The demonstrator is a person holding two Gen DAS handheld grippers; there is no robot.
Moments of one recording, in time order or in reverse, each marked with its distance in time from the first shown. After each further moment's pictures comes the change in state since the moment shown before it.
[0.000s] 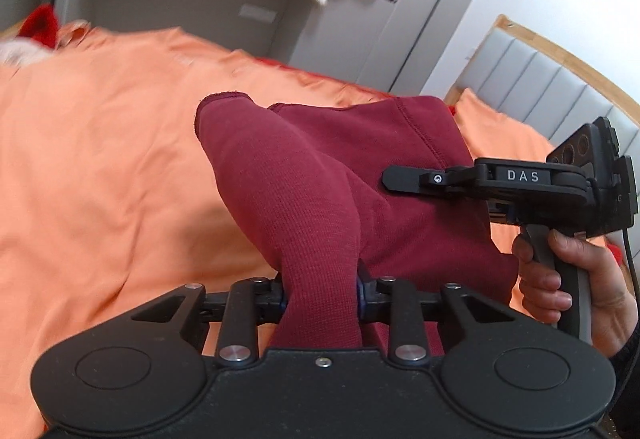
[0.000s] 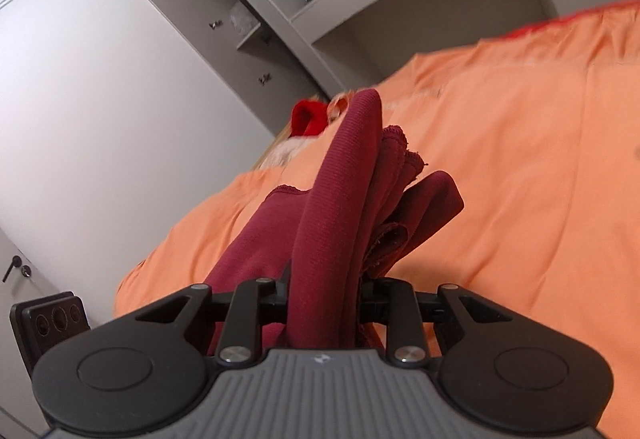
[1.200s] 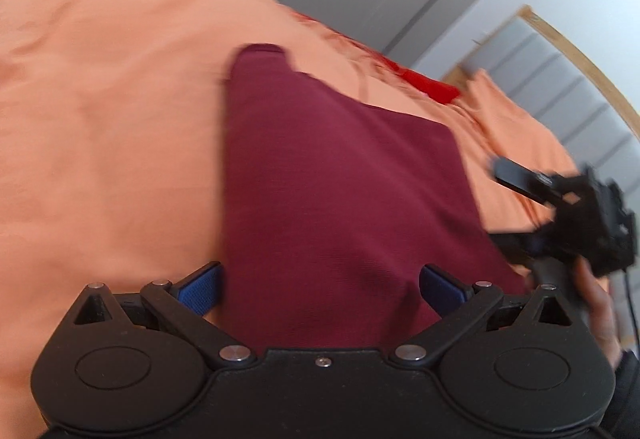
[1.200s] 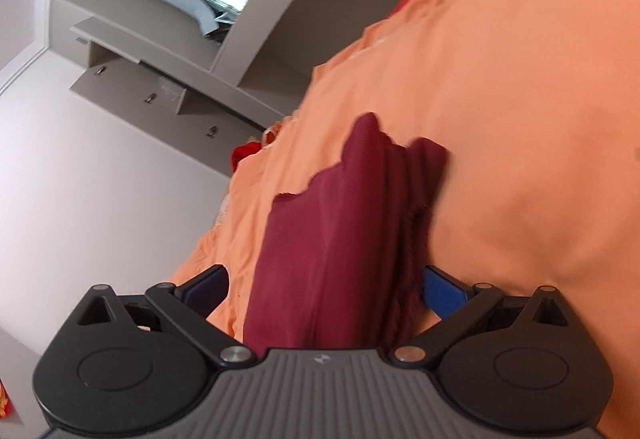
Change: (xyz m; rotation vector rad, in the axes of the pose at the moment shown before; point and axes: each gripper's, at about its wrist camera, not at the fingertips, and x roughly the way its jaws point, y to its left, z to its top) left arm 0.212 -0.003 0.023 -0.130 0.121 -0.152; right arm -0.012 -0.226 0.050 0.275 -0.061 0.039
